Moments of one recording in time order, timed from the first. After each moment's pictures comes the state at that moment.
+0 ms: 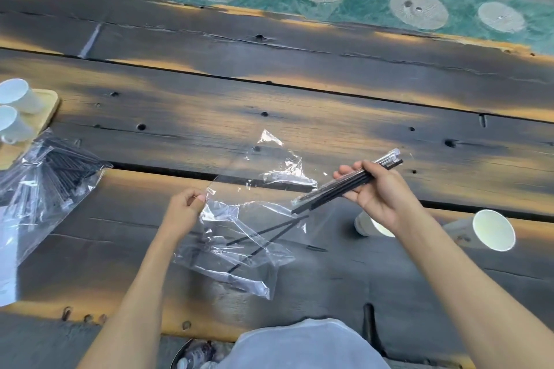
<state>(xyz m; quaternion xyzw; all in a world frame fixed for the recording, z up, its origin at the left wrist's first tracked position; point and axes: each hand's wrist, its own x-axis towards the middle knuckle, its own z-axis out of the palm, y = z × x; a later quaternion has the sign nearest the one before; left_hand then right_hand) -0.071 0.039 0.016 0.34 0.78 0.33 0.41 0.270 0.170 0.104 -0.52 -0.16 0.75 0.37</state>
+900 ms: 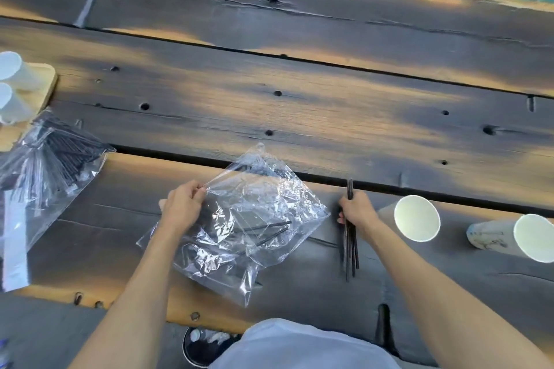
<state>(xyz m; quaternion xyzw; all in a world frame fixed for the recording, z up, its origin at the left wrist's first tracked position) -0.093 0.051 -0.022 0.38 0.87 0.12 0.28 0.246 0.166 -0.046 -0.73 -0.44 0.52 0.05</state>
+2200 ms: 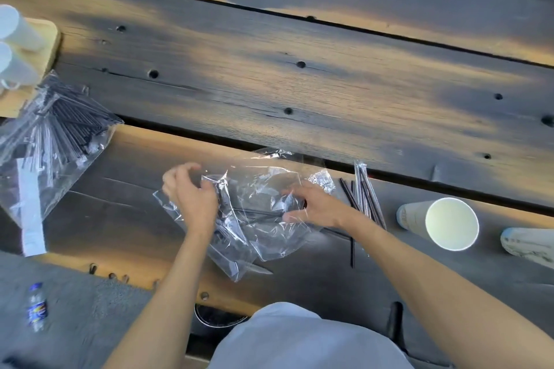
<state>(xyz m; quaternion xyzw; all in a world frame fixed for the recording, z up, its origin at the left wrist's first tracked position) -0.059 0.043 -0.033 0.22 0.89 0.35 0.17 0.165 0.153 -0.053 -0.36 -0.73 0.55 -0.18</state>
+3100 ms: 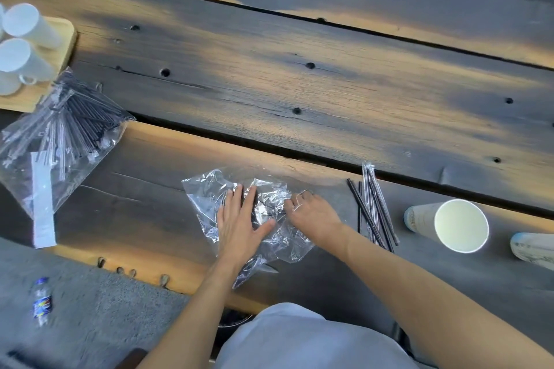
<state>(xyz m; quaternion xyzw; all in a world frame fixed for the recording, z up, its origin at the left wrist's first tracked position) -0.006 -0.010 -0.084 0.45 0.83 0.09 0.30 0.140 0.111 -0.057 -0.22 -0.93 0.12 -0.26</state>
